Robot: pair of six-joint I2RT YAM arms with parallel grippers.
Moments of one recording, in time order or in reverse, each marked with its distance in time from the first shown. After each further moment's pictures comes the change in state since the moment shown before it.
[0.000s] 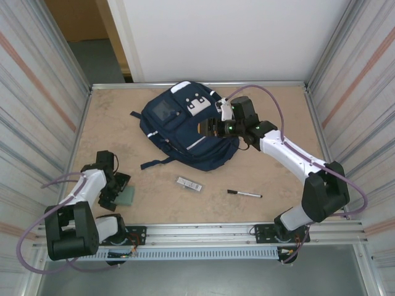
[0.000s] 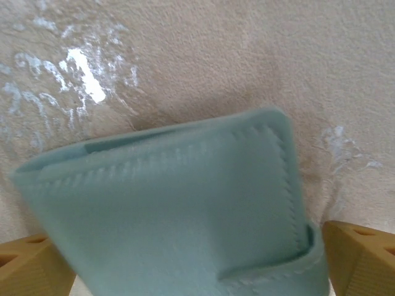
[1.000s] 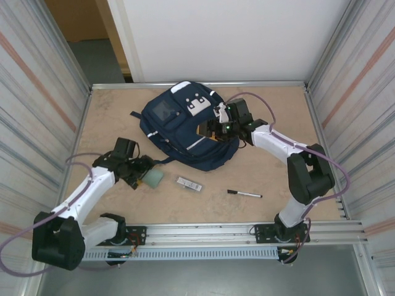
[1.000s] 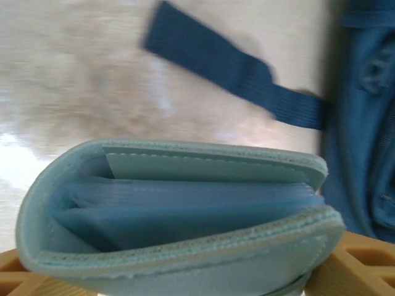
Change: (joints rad) left arm -0.405 -0.060 0.180 0.120 0.219 0.036; right arm -0.043 0.194 0.007 0.057 -0.159 0.097
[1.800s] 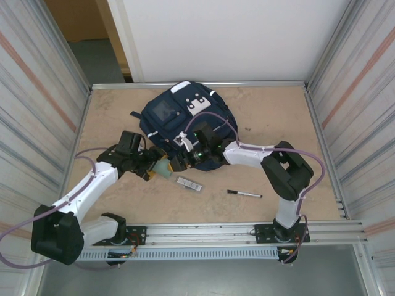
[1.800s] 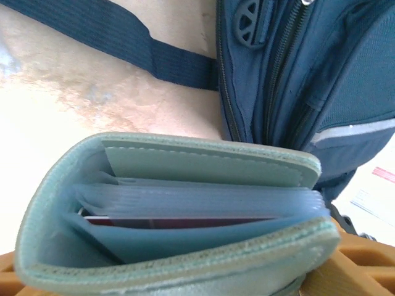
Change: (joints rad) left arm -0.061 0.036 0.042 0.124 0.145 -0.142; right arm 0.314 0.160 -0.051 0.233 -0.153 -0.187
